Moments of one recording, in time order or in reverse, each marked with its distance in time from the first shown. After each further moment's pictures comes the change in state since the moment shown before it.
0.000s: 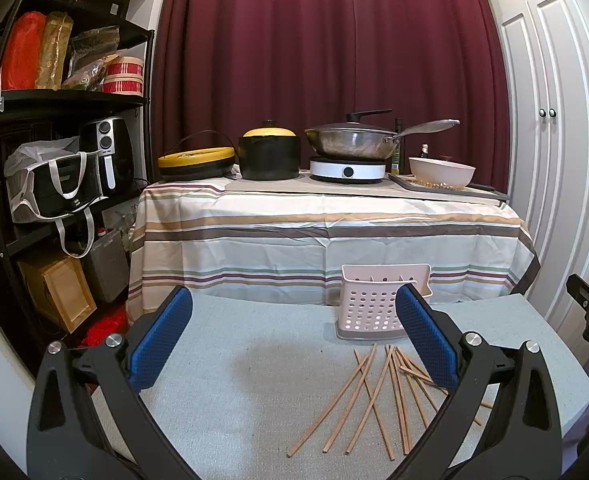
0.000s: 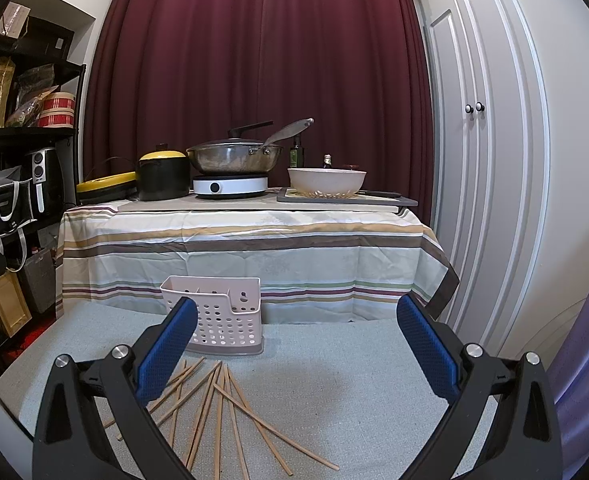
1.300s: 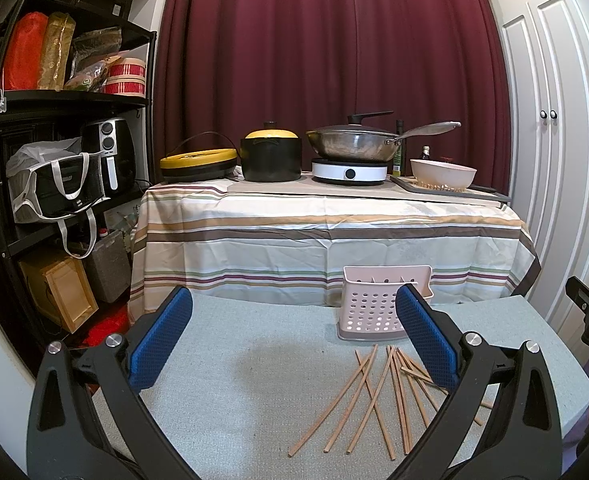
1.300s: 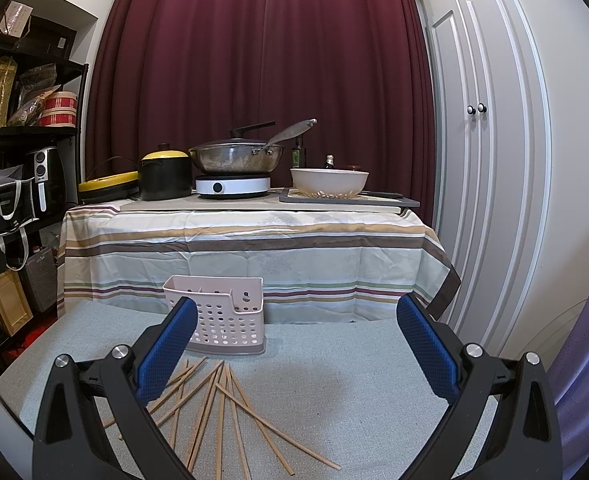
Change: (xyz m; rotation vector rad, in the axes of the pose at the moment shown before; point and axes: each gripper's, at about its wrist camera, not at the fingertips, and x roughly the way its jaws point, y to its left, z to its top) left arm -0.001 0.001 0.001 0.000 -0.002 0.003; right arm 0.000 0.001 -0.002 -0.001 -0.001 0.003
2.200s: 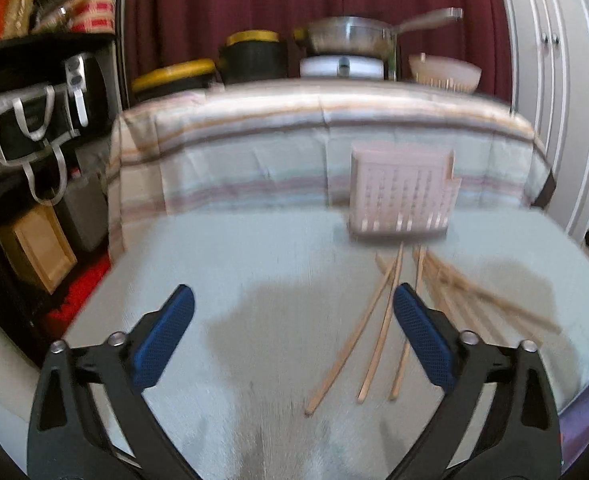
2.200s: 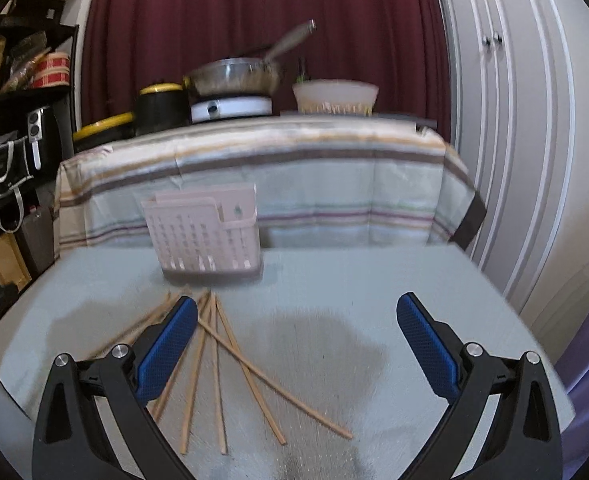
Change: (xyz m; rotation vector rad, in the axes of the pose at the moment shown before) left arm 0.100 0.010 -0.122 0.076 0.266 -0.043; right arm 0.073 -0.015 -0.091 0.031 0.203 0.055
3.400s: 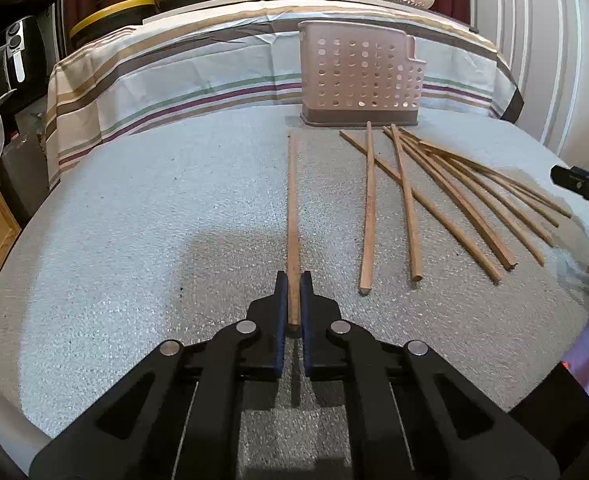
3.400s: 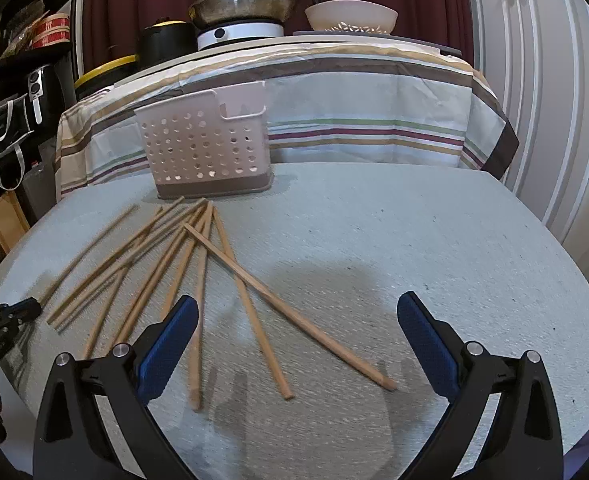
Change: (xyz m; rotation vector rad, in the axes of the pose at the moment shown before) left arm 0.058 -0.007 -0.089 0.103 0.147 -0.174; right arm 0.053 -0.006 -0.066 -0.016 0.161 0.051
